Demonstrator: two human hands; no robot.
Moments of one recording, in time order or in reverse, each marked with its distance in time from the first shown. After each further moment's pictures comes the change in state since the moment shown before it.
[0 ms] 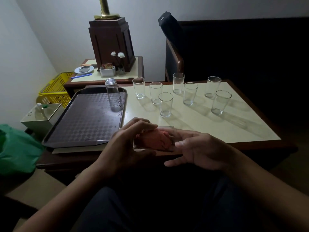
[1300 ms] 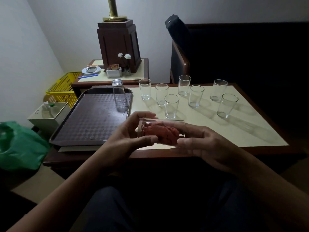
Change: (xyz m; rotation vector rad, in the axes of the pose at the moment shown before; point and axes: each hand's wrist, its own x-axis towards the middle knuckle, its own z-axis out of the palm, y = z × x) left_hand 0.009 0.002 -0.019 -0.875 -0.131 -0.402; right_hand -0.002 -0.013 0.015 -0.374 0.236 -0.162
